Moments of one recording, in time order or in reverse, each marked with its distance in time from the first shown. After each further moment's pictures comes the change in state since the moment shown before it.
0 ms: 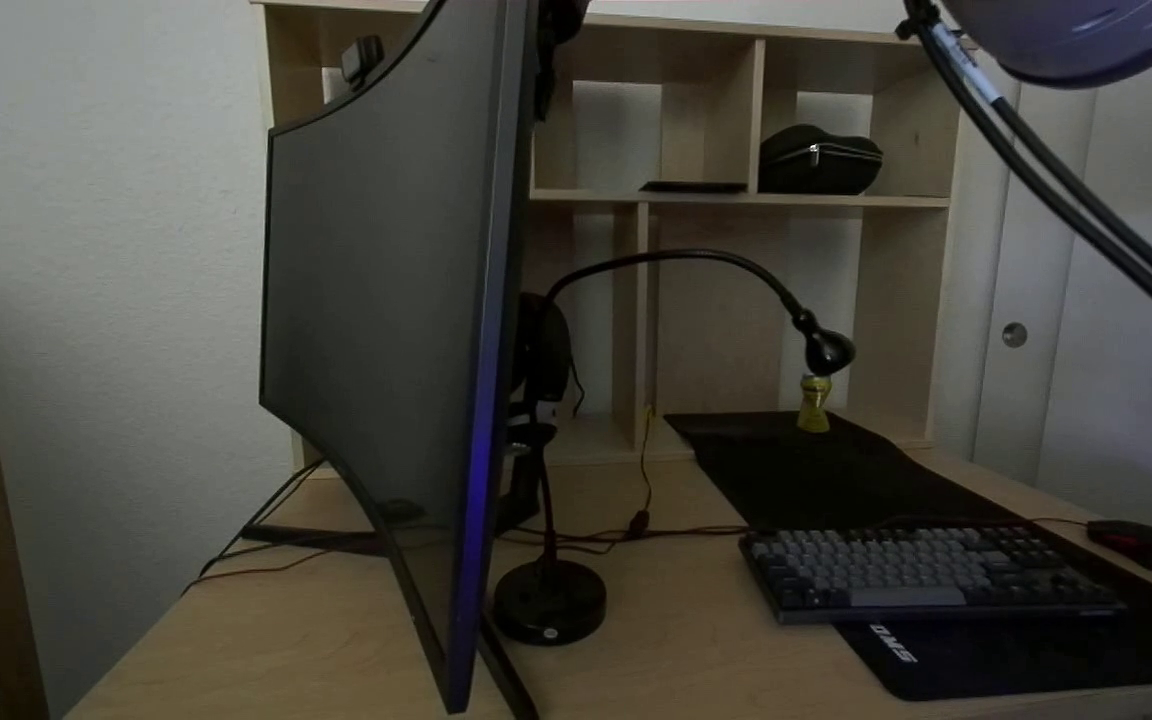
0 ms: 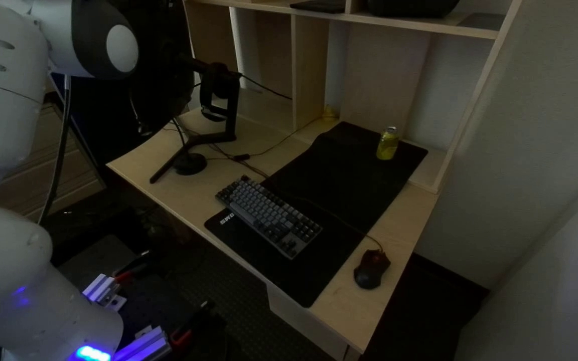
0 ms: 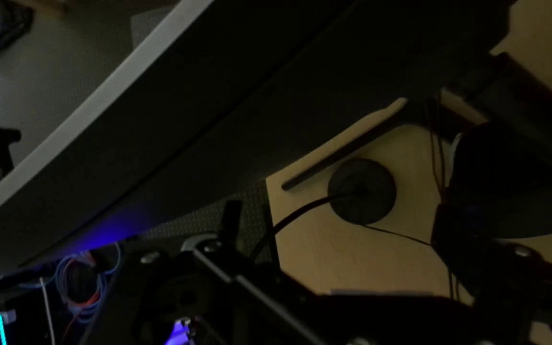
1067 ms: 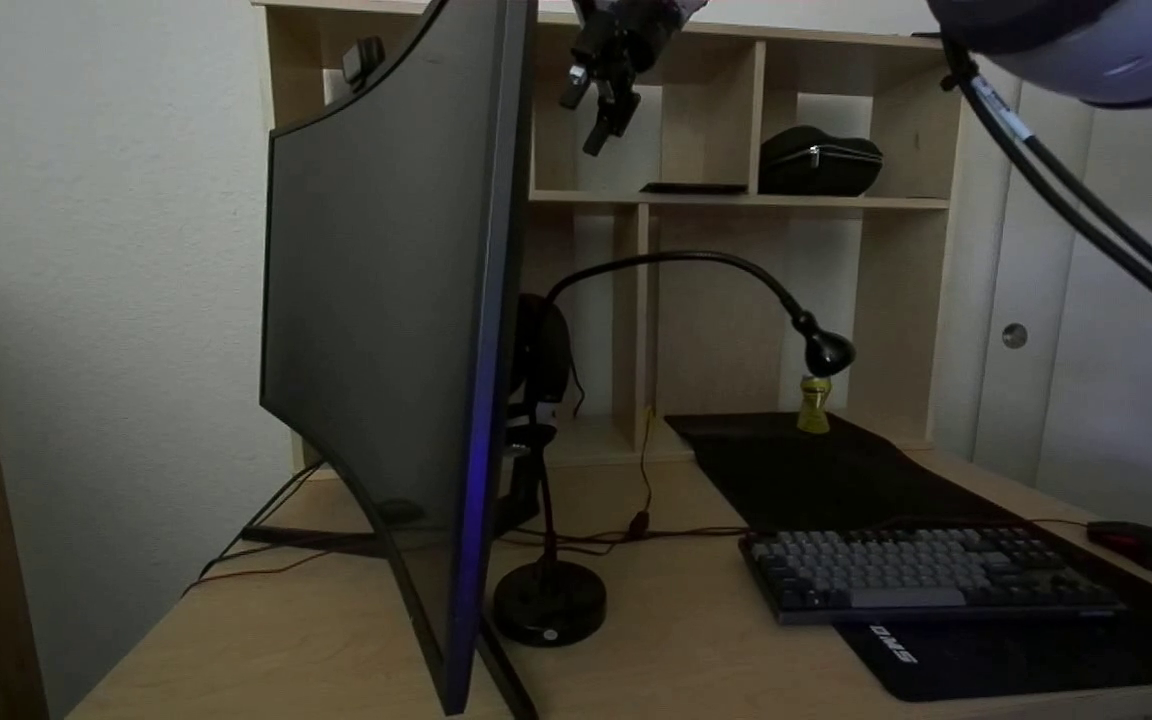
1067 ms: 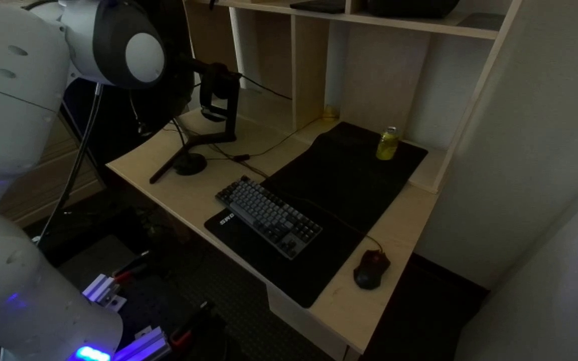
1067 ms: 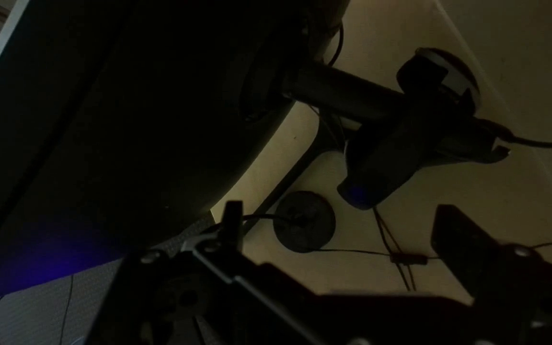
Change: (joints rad) arm -0.189 0.024 -0.039 0.002 0.138 0.160 0.059
